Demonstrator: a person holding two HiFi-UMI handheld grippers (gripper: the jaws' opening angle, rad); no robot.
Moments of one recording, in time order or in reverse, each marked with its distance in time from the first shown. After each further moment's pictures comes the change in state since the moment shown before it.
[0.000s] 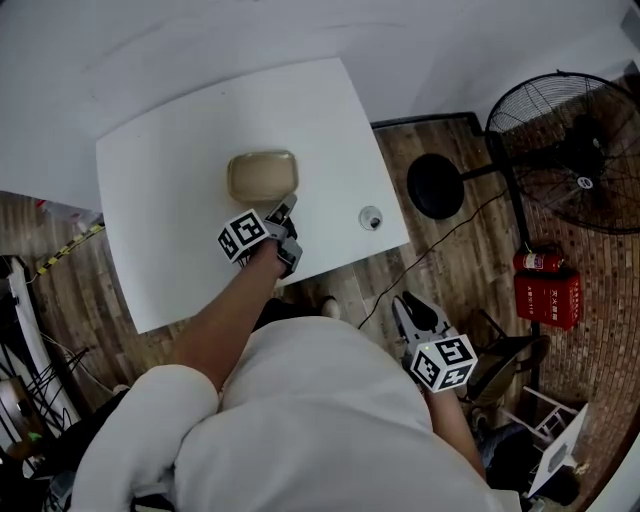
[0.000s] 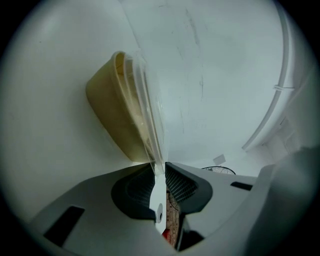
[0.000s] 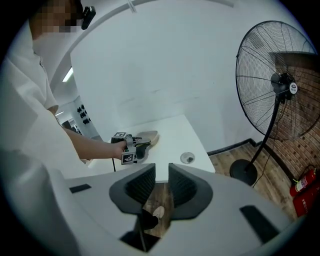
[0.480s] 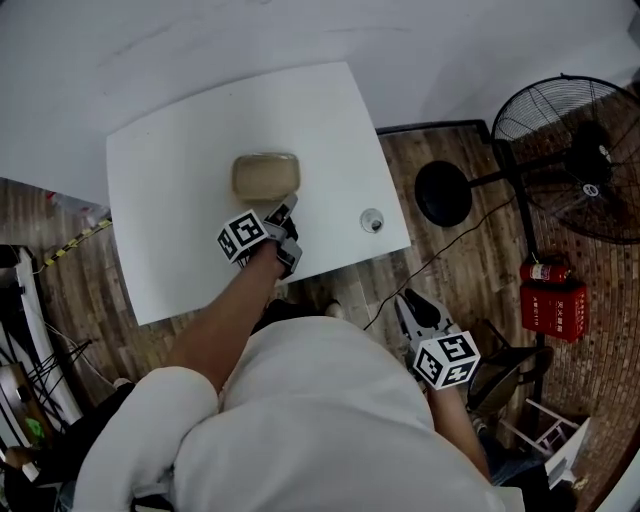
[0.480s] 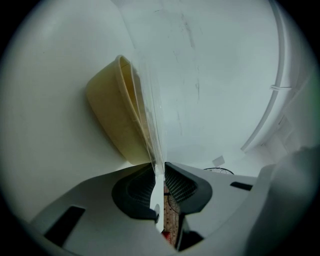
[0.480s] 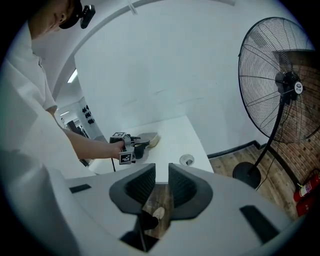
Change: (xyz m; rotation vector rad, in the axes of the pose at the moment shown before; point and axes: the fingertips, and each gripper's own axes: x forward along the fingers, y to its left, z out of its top) left arm -0.008 -0.013 -0.002 0.012 -0.033 -0.011; right arm -0.002 -0.016 0.004 -0.021 -0.011 0.049
